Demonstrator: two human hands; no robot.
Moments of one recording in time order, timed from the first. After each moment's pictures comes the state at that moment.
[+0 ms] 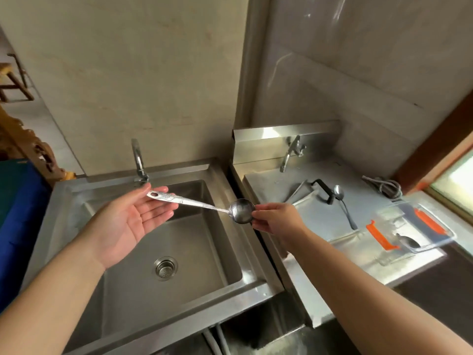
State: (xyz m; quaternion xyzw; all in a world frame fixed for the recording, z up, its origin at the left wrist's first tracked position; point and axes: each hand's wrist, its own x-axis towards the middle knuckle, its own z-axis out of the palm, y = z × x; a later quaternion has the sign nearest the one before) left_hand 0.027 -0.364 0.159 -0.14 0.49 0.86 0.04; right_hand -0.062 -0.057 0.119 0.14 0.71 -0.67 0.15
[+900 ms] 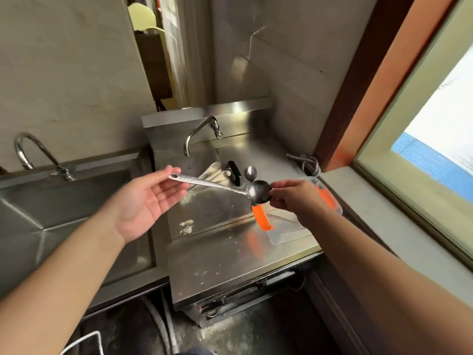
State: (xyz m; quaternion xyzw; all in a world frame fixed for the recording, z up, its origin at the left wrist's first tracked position) left_hand -0.039 0.049 0.193 -0.15 0.49 0.85 0.06; right_hand -0.125 0.351 0.134 0.15 0.71 -0.68 0.11
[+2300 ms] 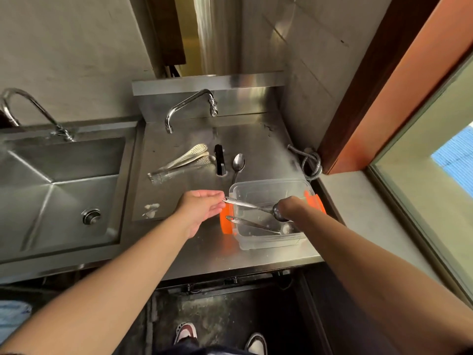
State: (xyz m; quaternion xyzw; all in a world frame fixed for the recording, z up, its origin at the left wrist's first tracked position) left_hand -0.143 0.237 0.050 -0.33 0.61 0.72 0.03; right_hand -0.250 0.447 0.022 0.01 0.93 -0.19 0.32
